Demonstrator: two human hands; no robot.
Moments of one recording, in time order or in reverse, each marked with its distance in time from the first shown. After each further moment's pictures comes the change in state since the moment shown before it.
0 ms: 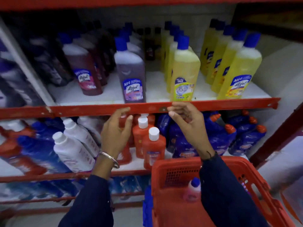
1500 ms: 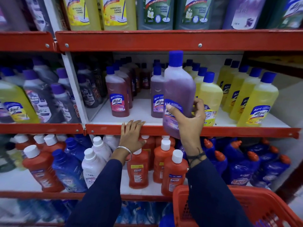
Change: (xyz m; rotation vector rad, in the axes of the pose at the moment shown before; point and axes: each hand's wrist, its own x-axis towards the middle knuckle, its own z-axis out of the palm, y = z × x) left_hand 0.070 -0.106 -0.007 0.590 -0.287 0.159; right_hand 0.049 -0.054 0.105 0.228 0.432 -0.135
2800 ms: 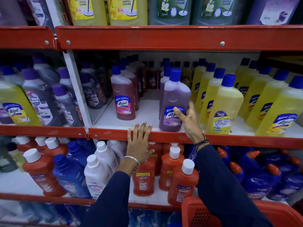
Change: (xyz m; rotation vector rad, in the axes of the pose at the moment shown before) left_hand 0.001 0.001 0.015 0.150 -0.038 -0.035; right_hand 0.067 0.099 0.022 0.107 -0.428 0.304
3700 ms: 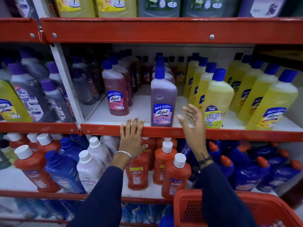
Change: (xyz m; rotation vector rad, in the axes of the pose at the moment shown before) left_hand -0.001 0.005 -0.002 0.023 -0.007 -0.027; right_hand -0.058 0.002 -0.032 -0.359 0.213 -0.248
